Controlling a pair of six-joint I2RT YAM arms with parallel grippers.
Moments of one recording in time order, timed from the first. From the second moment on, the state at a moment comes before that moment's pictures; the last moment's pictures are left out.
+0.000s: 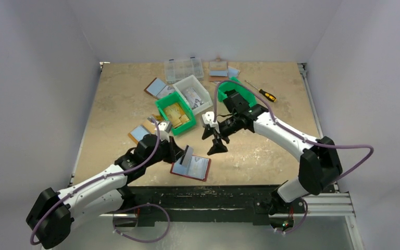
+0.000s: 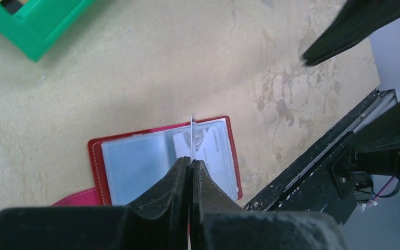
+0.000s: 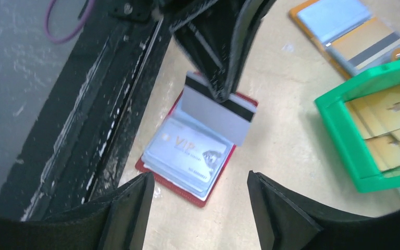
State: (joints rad) left arm -0.72 0.85 0.35 0.00 0.06 -0.63; right arm 0.62 1.50 1.17 -0.68 -0.96 -0.88
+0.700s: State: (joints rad) left arm -0.81 1.05 0.42 0.17 0.20 -0.57; right arm 0.61 1.68 1.10 -0.59 -1.00 -0.91
